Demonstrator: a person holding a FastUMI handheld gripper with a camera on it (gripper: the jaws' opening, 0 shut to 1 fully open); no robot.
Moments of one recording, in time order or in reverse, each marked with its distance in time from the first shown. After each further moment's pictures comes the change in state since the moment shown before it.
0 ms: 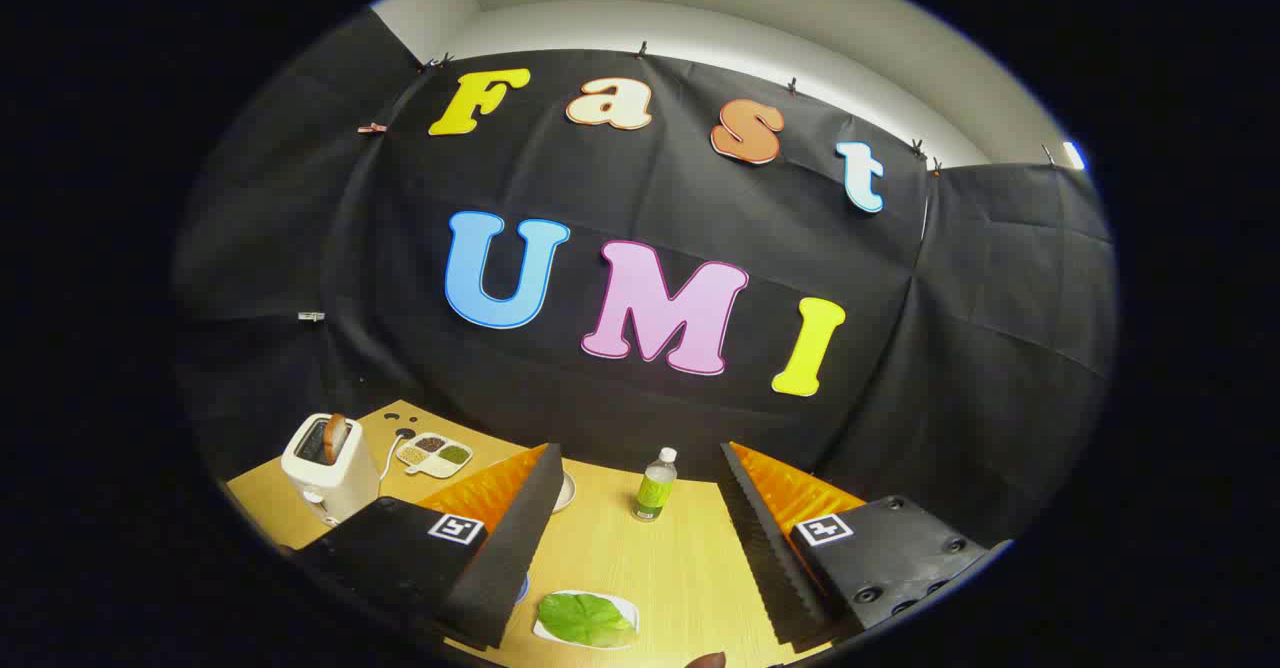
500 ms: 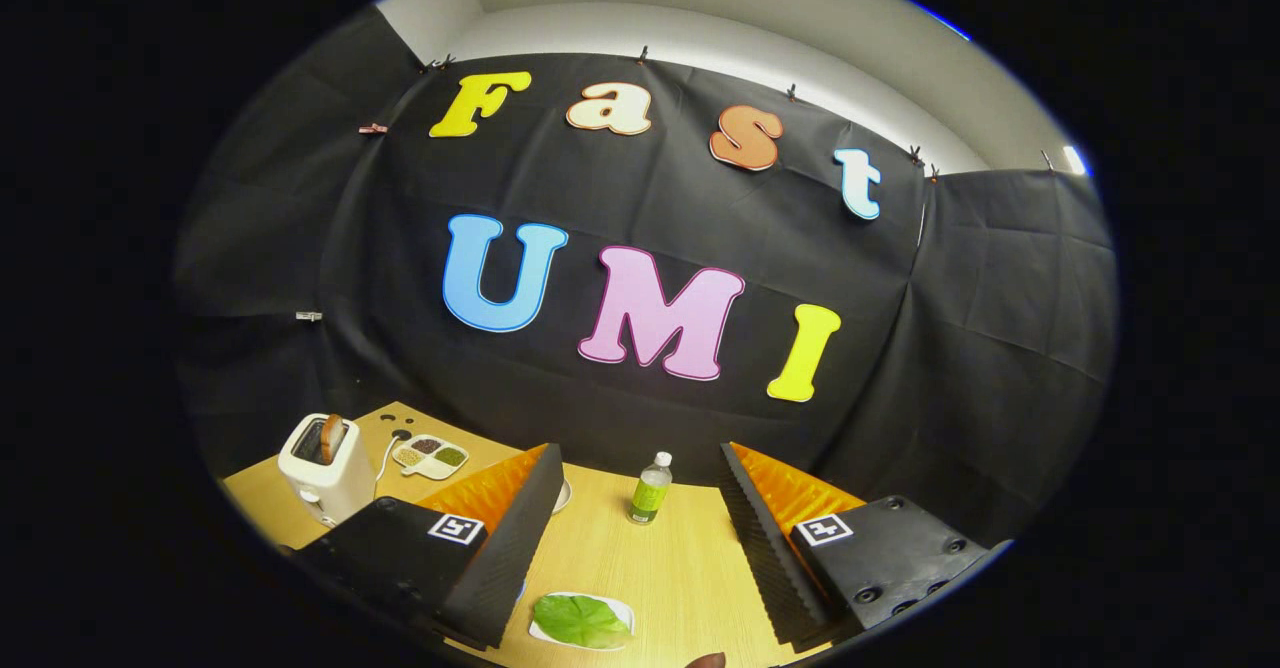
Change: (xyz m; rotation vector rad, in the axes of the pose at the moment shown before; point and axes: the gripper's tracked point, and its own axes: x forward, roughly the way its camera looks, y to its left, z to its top) arm -0.004 -0.003 0.003 -0.008 -0.006 -0.008
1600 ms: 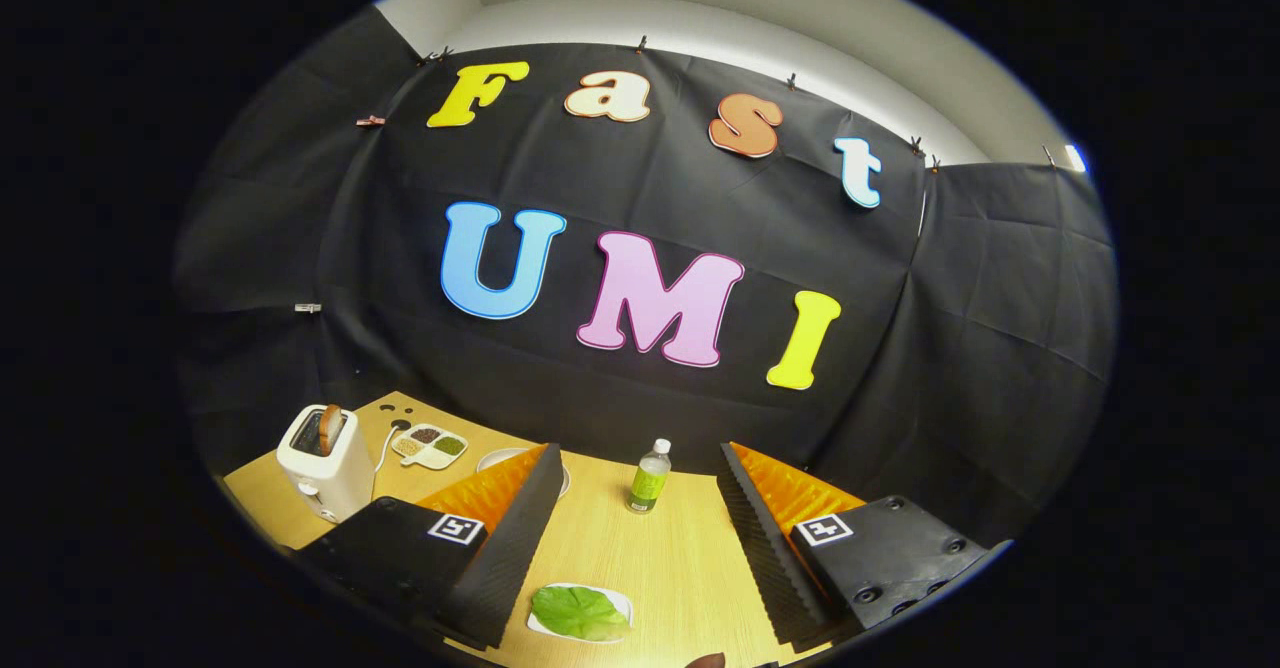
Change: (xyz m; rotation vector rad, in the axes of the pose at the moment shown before) arm -0.001 -0.003 -0.011 0.003 0.043 0.009
